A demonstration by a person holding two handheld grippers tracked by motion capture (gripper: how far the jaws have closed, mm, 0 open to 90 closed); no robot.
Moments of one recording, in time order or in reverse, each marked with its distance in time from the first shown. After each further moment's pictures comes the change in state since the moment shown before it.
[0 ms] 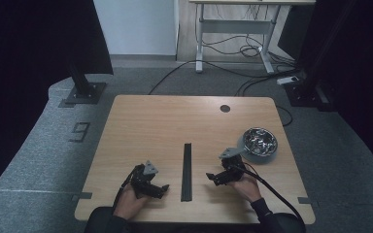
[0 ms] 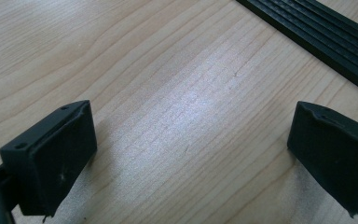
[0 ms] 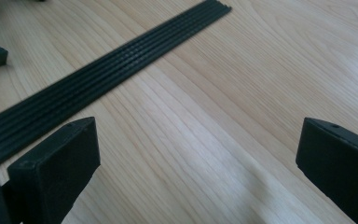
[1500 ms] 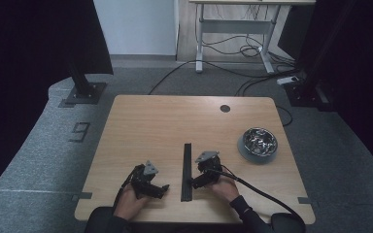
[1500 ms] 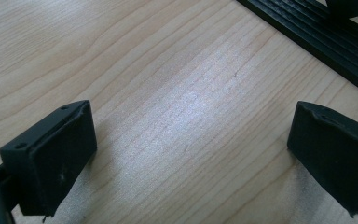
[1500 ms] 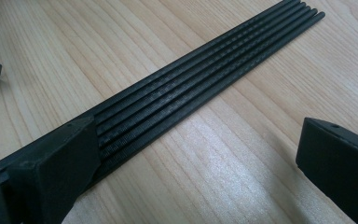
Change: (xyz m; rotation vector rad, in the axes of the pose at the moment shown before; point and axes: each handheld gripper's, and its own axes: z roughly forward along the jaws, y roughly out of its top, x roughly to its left) left arm -0.001 0.000 0.000 0.000 0.004 -0.006; right arm 0.040 0.018 0.061 0.059 0.006 -0.063
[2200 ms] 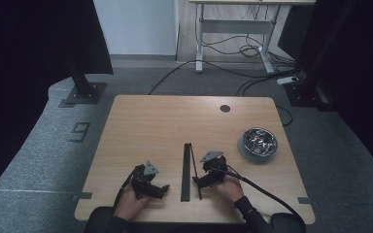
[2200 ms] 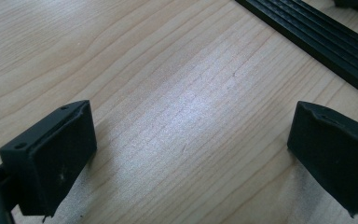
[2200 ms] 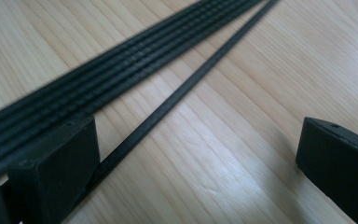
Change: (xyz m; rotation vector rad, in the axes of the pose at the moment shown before) left arm -0.001 0.000 0.000 0.000 0.002 -0.002; right arm -0.011 -0.010 -0.009 0.051 -0.054 0.017
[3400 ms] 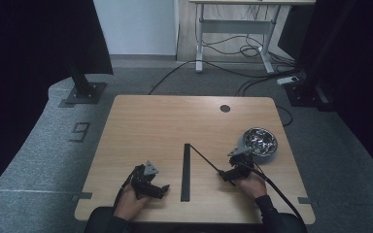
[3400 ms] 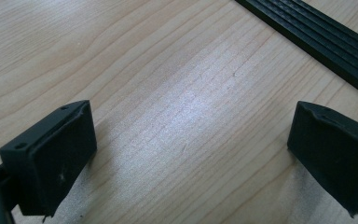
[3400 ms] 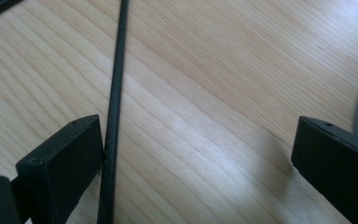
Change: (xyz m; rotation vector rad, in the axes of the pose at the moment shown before) left arm 0.000 0.000 0.000 0.000 0.001 0.001; right arm -0.067 -0.042 -0.039 0.023 -0.123 0.116
